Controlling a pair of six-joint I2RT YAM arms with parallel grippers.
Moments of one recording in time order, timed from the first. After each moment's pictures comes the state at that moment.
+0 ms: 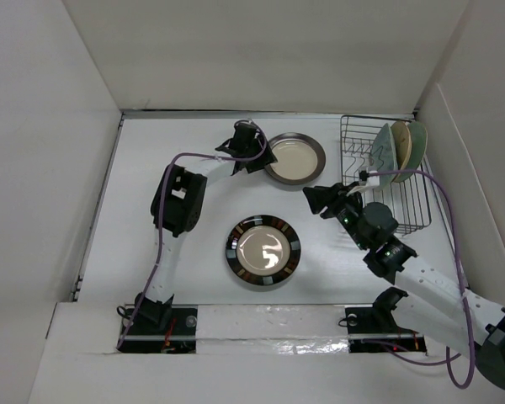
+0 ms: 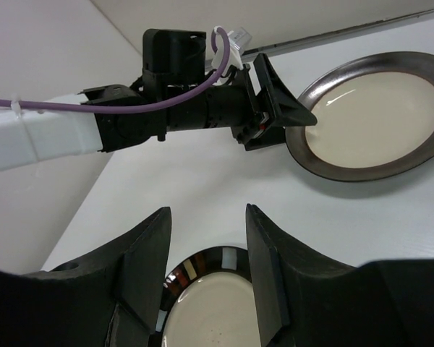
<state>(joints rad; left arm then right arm) -0.48 2.28 1.70 -0.11 0.13 -0.79 0.66 0.83 0.49 0.39 0.20 0.55</state>
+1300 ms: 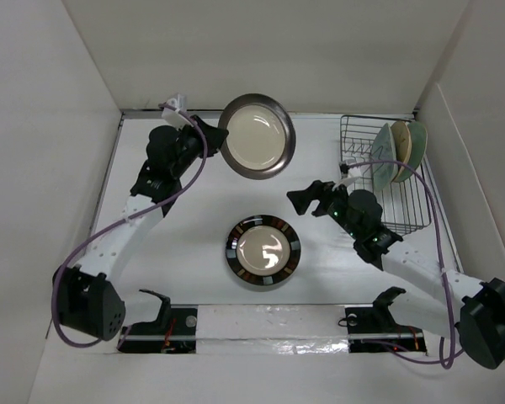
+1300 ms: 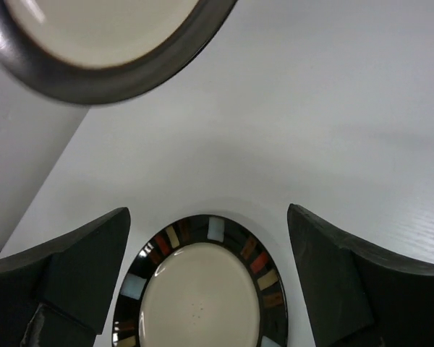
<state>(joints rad) -0.34 1.32 1.10 0.14 0.14 -0.63 0.61 1.04 0.52 0.41 0.03 0.52</state>
